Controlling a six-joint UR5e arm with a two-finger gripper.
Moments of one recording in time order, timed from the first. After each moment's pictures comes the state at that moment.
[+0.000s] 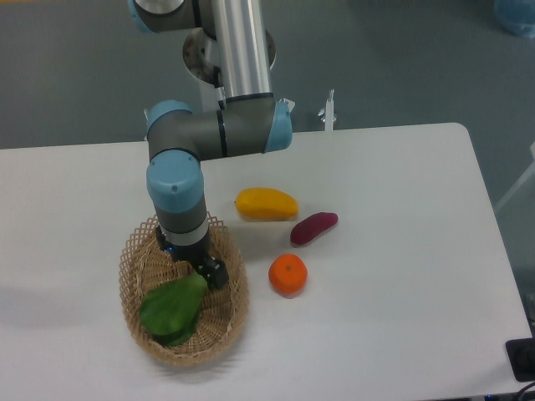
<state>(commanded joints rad) 2.13 -2.00 -1.80 -0.82 1.55 0.83</state>
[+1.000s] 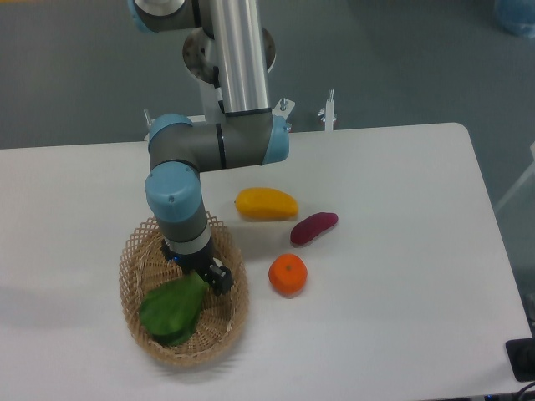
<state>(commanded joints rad) 2.12 -2.03 -1.80 -0.73 1.60 0.79</state>
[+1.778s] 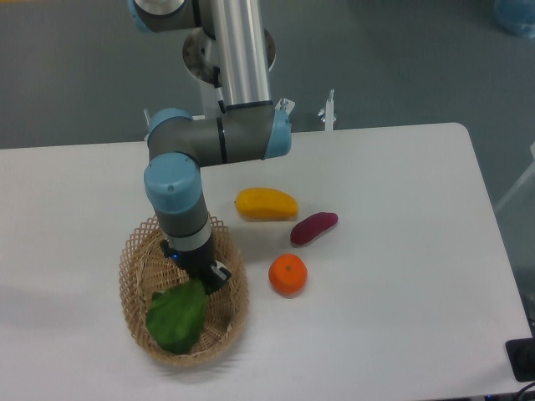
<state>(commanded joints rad) 2.17 -1.94 -1.74 -0.75 1.57 0.81</state>
